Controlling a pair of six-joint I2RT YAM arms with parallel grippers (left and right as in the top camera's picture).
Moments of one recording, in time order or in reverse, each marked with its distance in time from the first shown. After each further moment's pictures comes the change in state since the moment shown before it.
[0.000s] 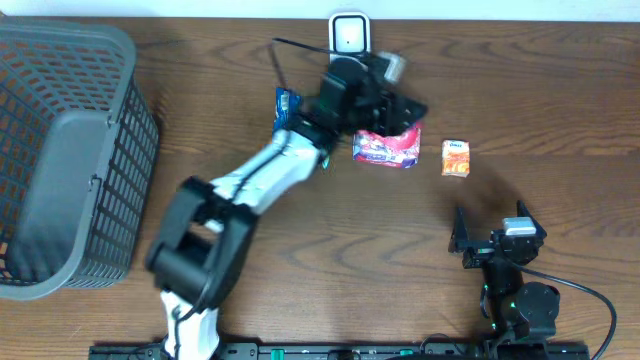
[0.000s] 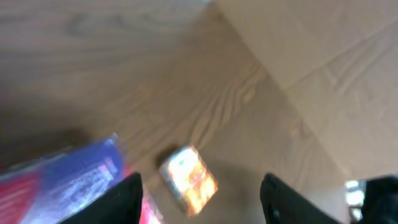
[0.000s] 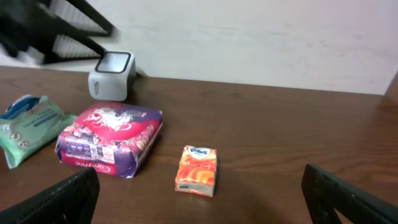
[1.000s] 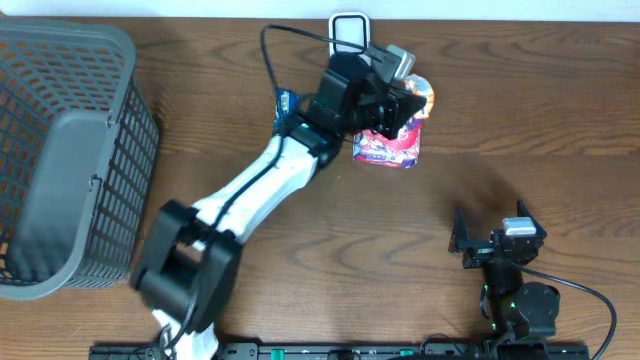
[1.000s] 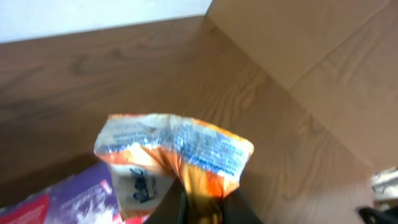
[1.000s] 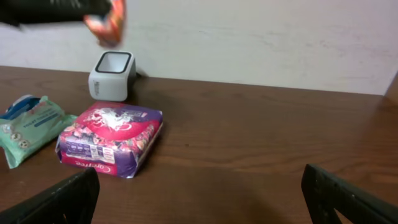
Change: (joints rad) left arm -0.052 -0.086 0.003 -0.051 -0.088 0.147; right arm 0.000 0.000 0.000 0.000 0.000 0.000
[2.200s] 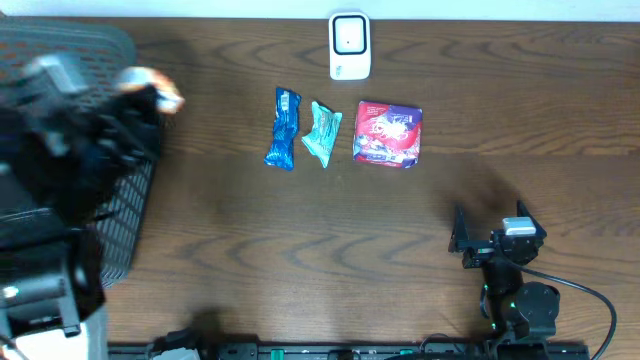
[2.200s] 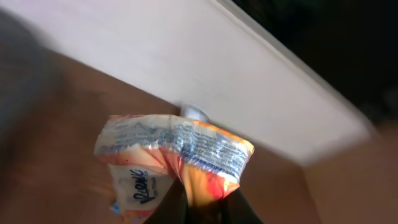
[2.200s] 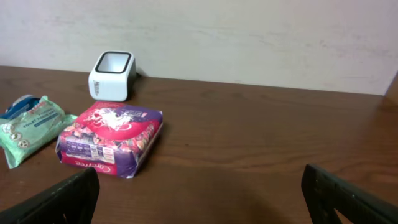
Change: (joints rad) left arm 0.790 -0.892 0.035 -0.885 -0.021 -0.192; right arm 0.000 0.000 0.000 0.000 0.000 0.000
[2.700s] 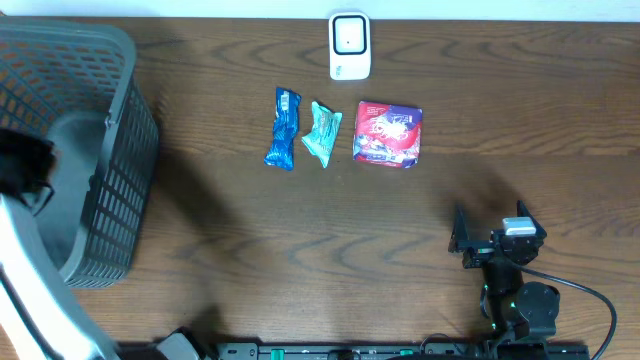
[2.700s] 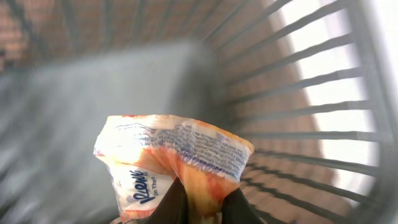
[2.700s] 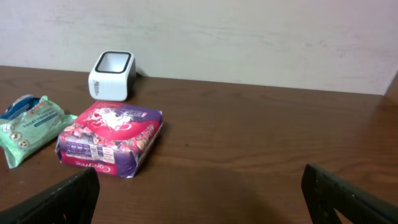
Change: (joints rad) left arm 0.483 0.331 -0.013 -0.145 -0.349 -0.098; right arm 0.000 0.000 0.000 0.000 0.000 0.000
